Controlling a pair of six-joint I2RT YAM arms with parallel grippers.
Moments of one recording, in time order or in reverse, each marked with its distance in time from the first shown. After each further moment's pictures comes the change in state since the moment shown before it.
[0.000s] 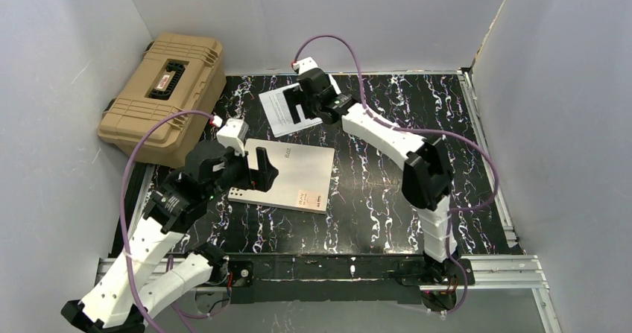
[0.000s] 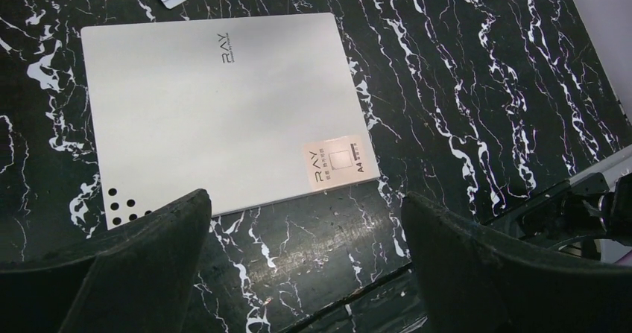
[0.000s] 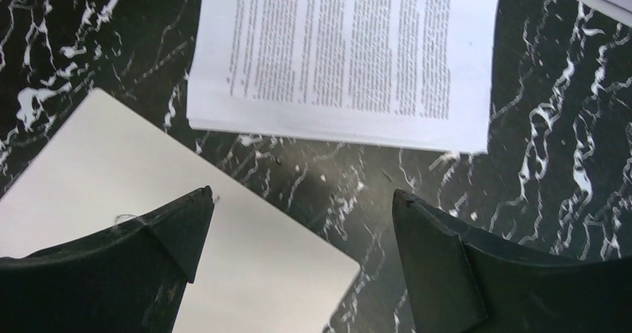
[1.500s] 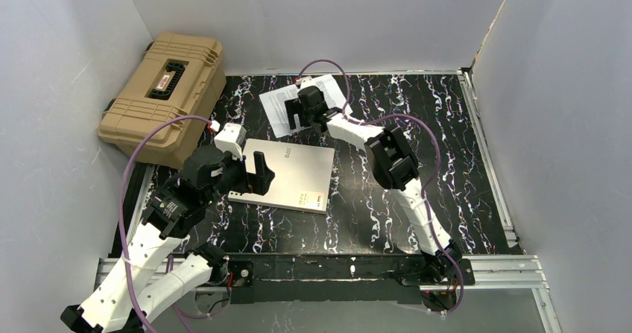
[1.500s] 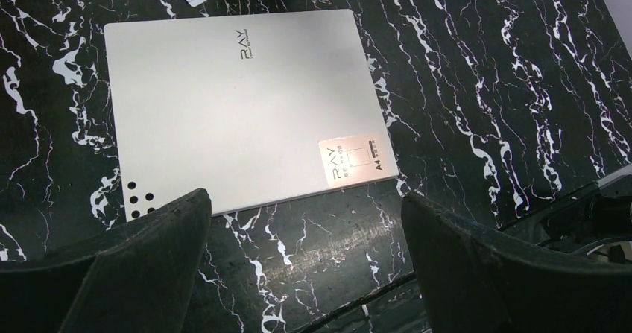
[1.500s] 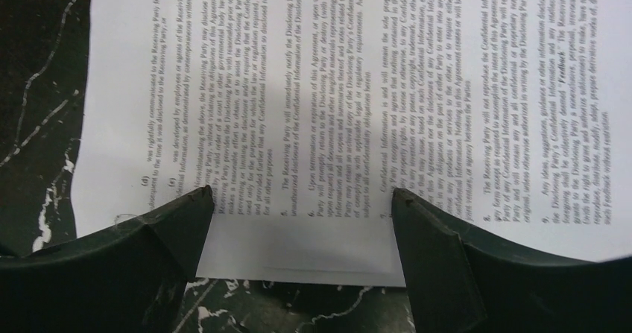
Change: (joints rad) left arm 0.000 -0.066 -0.051 -0.001 -0.040 0.034; right arm -0.087 0.498 0.191 0.323 -0.113 0.081
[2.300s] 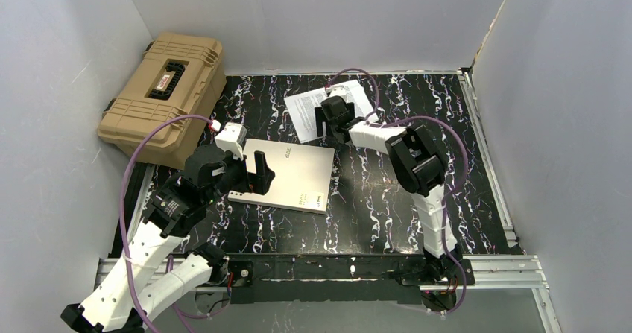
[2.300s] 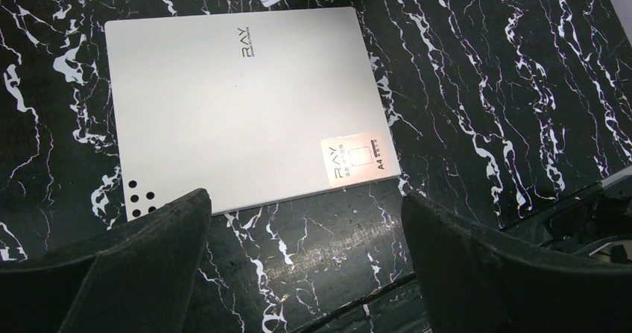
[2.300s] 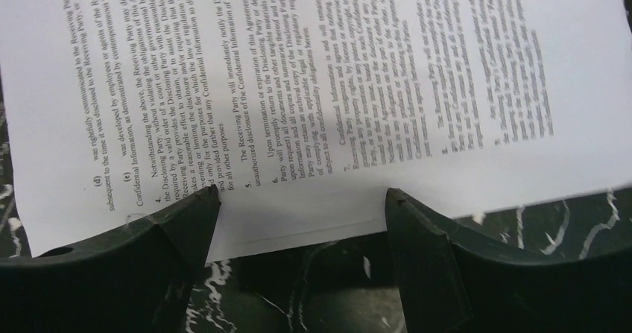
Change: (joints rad) left arm 0.000 0.008 0.000 0.000 -0.004 0.000; right arm -0.064 -0.279 -0.481 0.099 0.167 0.043
